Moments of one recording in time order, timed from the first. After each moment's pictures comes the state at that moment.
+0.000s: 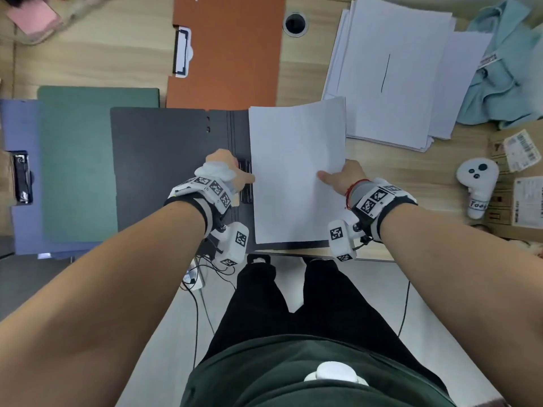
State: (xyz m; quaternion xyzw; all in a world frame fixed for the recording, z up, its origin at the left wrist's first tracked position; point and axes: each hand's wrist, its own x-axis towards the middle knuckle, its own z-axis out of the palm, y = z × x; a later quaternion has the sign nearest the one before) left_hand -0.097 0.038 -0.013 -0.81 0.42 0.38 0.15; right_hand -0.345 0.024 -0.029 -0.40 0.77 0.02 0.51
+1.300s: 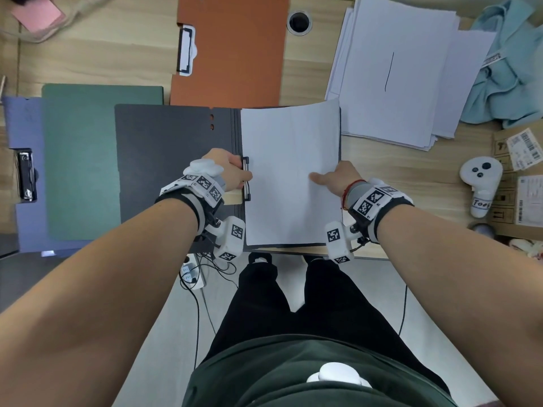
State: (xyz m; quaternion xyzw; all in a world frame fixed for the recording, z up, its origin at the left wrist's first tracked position) left_hand -0.068 0.047 -0.035 -0.78 0.29 0.56 -0.03; right_hand -0.326 0.029 -0.018 -0.42 0.75 0.07 0.51
